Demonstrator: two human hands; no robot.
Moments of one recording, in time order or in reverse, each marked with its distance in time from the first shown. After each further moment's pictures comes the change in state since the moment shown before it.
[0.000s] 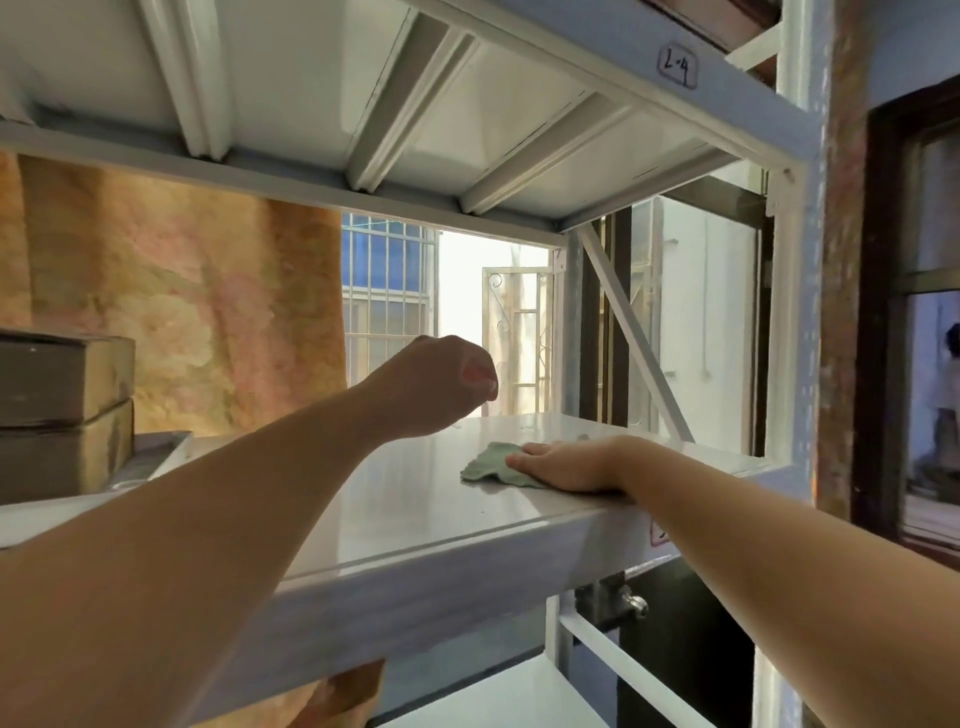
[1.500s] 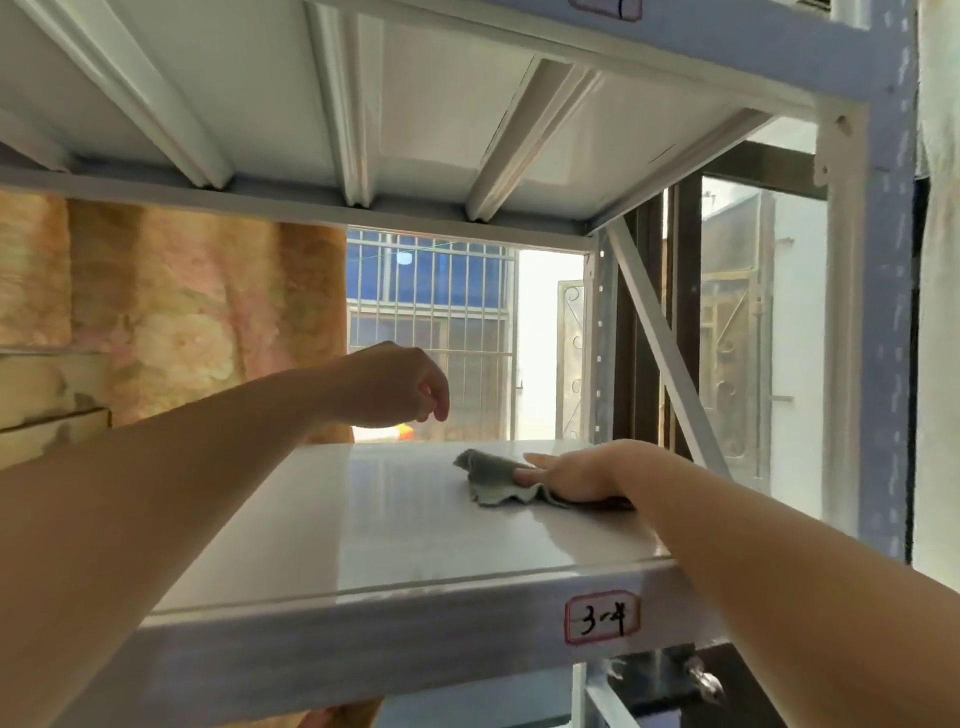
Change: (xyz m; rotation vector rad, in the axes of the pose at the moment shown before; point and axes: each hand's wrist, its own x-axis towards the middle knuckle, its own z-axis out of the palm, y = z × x) left_hand 0.067 0.006 0.025 0.320 -0.220 -0.260; right_hand 0.073 0.070 -0.042 -0.090 -0.100 -0.265
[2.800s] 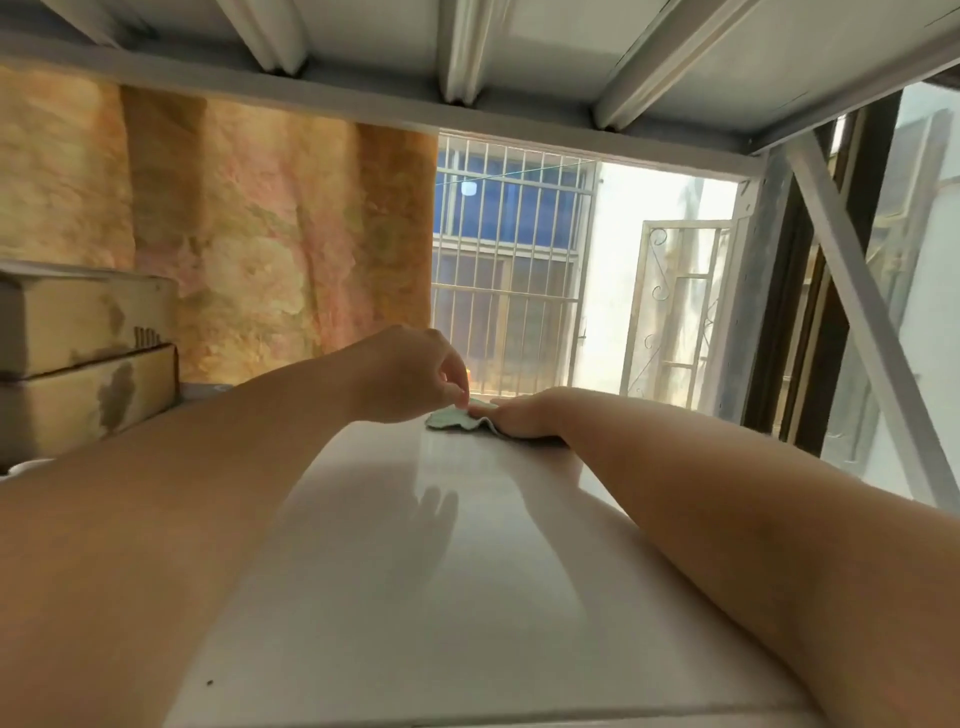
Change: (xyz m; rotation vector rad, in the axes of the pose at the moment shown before) left_hand -0.005 -0.096 0.031 -0.039 -0.007 -0.204; right_hand 0.125 -0.137 -0.004 0.060 0.007 -0.085
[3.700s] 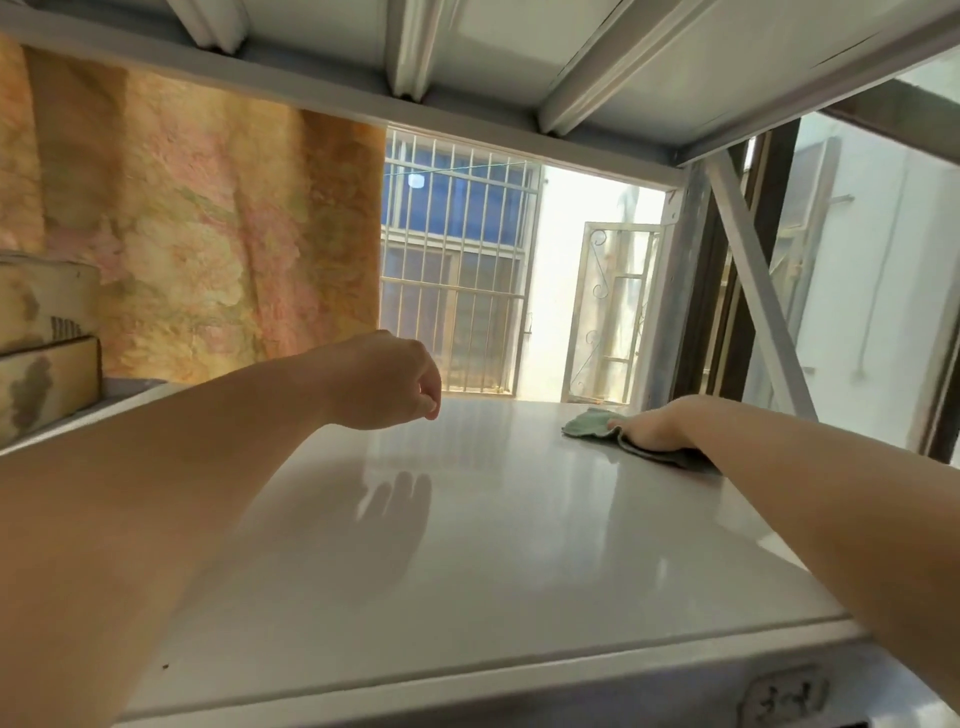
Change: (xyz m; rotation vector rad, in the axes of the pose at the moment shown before) left_hand -0.002 0.015 0.007 0.011 -0.070 0.098; right_hand -0.059 0.132 -0.026 -0.117 0.069 0.431
